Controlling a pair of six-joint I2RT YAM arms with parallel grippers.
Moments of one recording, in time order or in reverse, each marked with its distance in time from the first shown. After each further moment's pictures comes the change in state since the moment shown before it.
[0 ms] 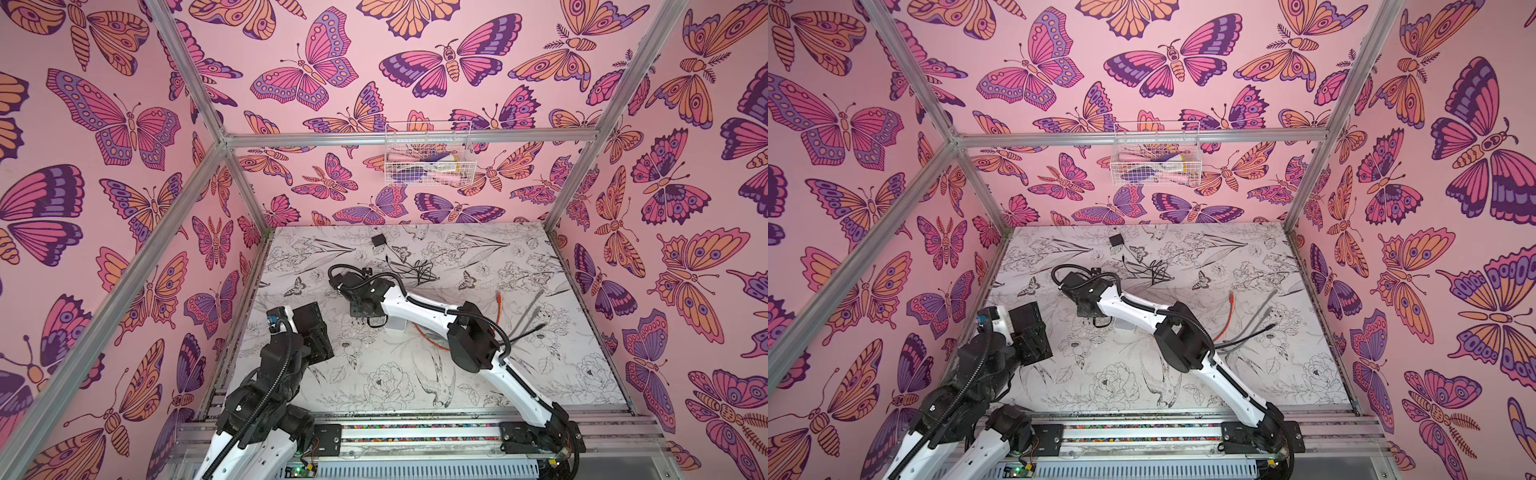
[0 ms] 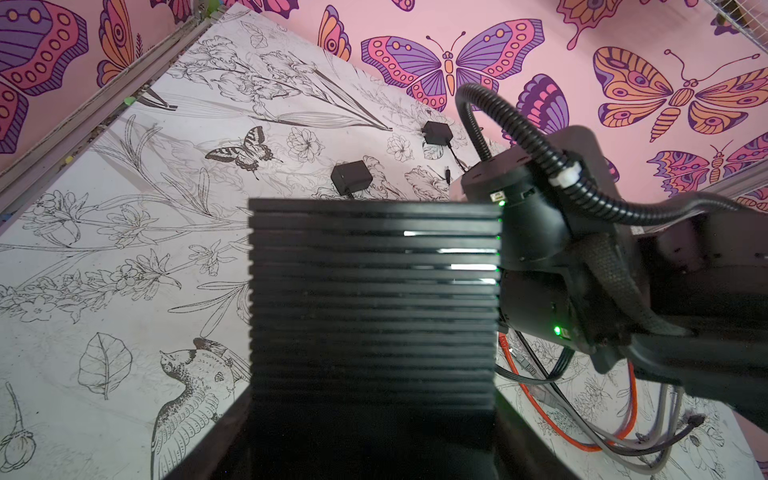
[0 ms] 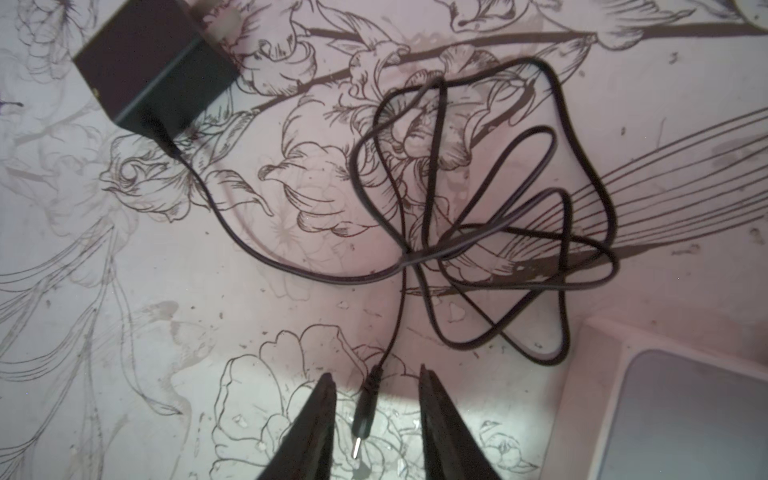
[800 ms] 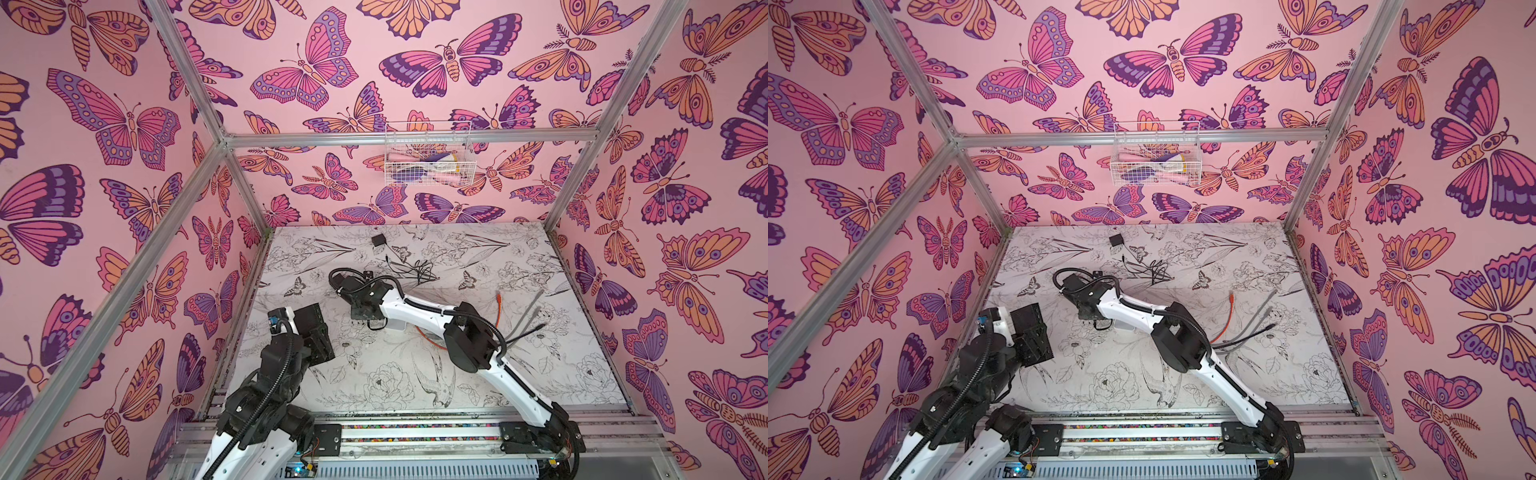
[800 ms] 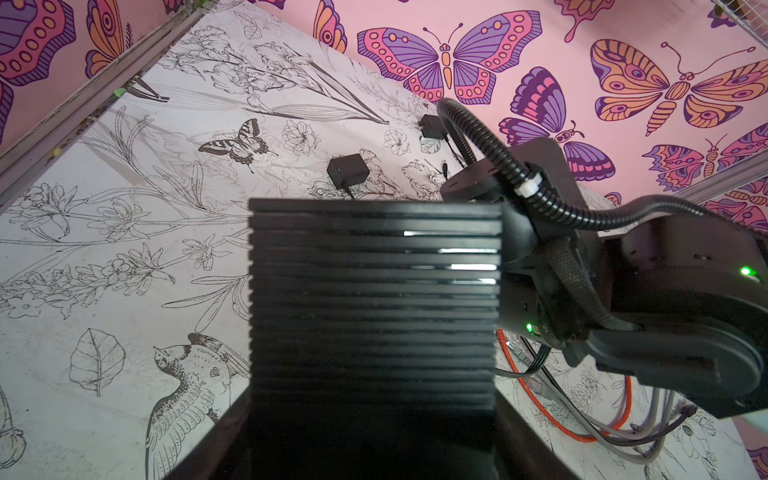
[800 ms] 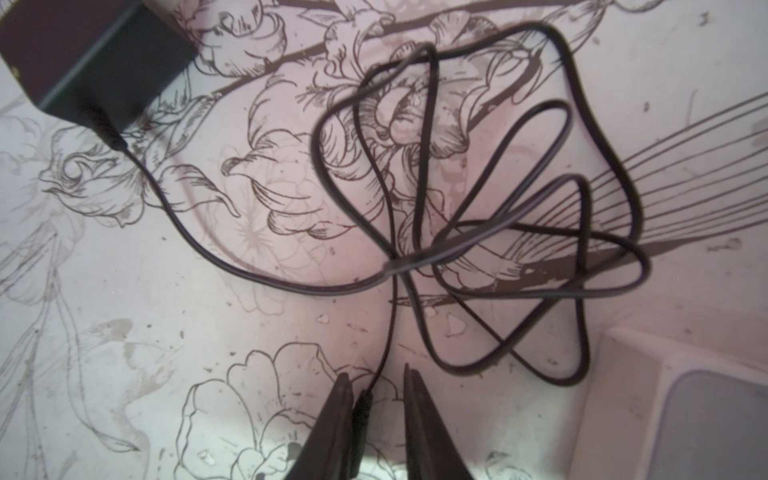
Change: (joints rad) left arm 0.000 -0.008 -0.011 -0.003 0.019 -0.003; right arm 0.003 0.010 -0.049 0.037 0.009 0.011
